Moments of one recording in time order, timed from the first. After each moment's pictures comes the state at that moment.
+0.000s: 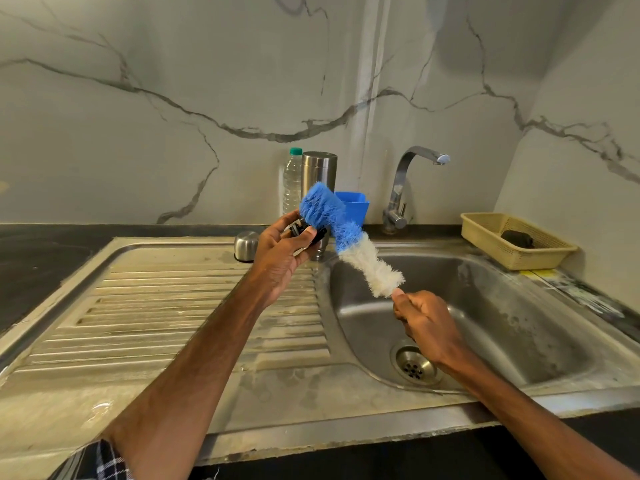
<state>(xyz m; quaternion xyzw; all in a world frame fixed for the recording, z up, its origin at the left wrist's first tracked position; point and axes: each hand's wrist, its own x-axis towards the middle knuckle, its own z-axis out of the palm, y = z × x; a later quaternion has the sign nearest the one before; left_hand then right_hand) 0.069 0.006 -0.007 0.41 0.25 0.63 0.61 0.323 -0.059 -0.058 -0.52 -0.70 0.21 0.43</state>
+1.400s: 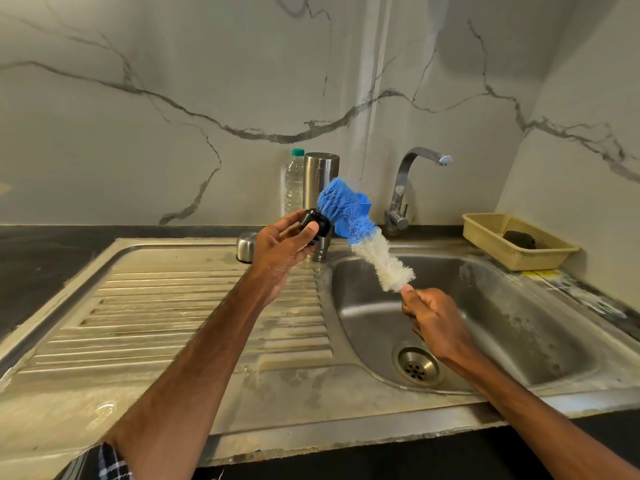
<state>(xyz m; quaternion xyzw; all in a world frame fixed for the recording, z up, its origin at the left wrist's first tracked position) 0.066 -0.002 0.001 0.46 0.32 0.63 0.54 0.326 -0.063 -0.053 -0.53 -0.69 0.21 0.45</state>
